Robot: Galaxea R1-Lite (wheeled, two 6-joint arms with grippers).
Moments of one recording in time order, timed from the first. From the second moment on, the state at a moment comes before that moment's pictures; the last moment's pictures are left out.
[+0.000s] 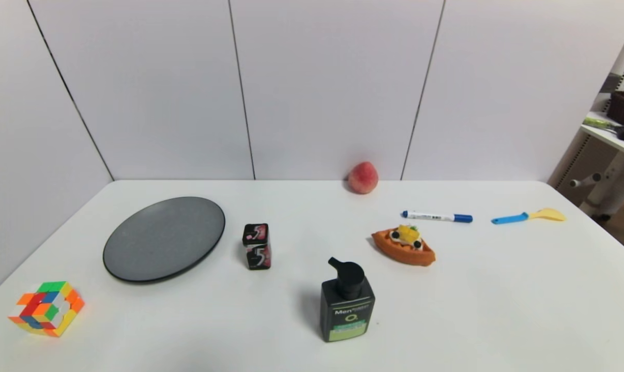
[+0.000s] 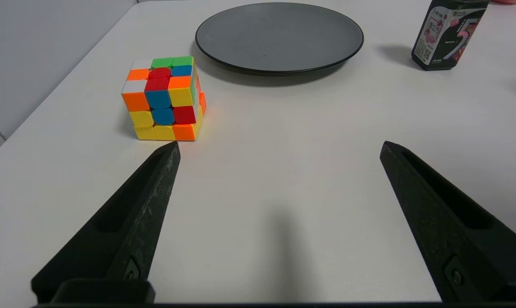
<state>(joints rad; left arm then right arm) 0.00 0.00 0.00 0.00 0.00 -0.01 0.00 0.00 0.00 0.00 -0.04 0.05</state>
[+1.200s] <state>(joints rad) 0.00 0.00 0.00 0.00 0.00 -0.01 0.00 0.00 0.00 0.00 -0.04 0.05</state>
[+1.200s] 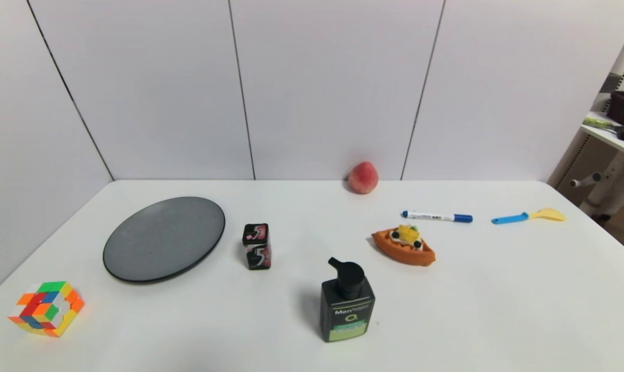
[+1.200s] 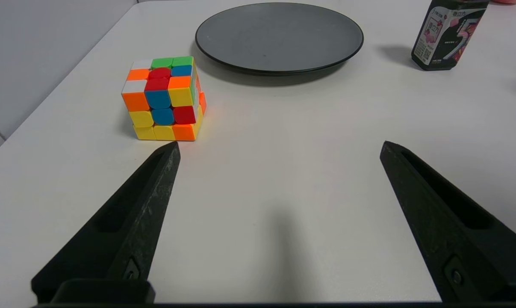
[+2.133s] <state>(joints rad) -0.07 0.36 -0.32 0.14 -0.12 0.31 0.00 0.00 0.00 0.00 -0.04 0.05</state>
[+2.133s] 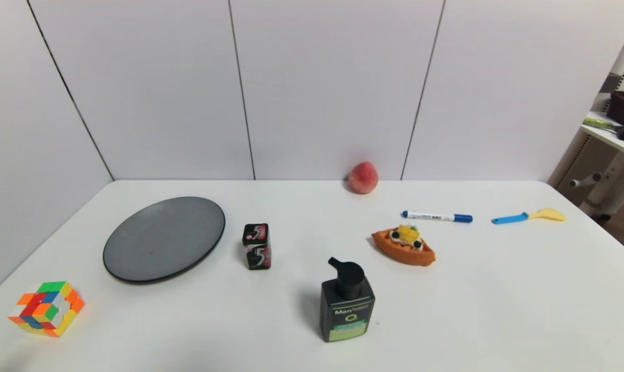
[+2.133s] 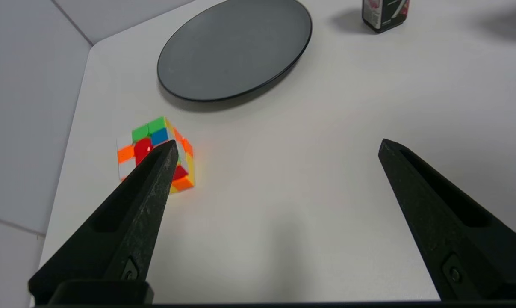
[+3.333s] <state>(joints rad) -0.66 1.45 -0.41 -0.68 -0.13 0.24 0.00 0.00 0.00 0.00 -0.04 0.05</state>
